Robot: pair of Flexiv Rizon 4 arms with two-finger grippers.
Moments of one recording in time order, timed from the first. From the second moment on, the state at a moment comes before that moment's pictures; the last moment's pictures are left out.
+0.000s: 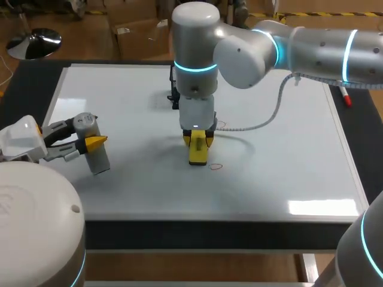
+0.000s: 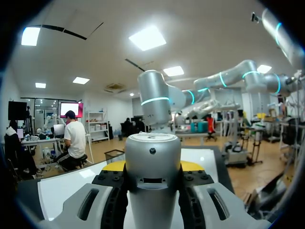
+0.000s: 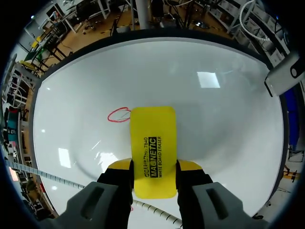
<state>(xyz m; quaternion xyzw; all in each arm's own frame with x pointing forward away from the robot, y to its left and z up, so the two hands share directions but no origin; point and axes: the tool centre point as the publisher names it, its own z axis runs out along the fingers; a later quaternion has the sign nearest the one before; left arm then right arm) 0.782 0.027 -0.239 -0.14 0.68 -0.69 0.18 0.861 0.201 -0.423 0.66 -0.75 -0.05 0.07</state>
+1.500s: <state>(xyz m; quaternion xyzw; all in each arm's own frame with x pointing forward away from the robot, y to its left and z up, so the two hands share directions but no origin) 0.782 0.027 -0.239 -0.14 0.68 -0.69 0.18 0.871 0.132 -0.358 0.61 -0.79 -0.03 0.06</state>
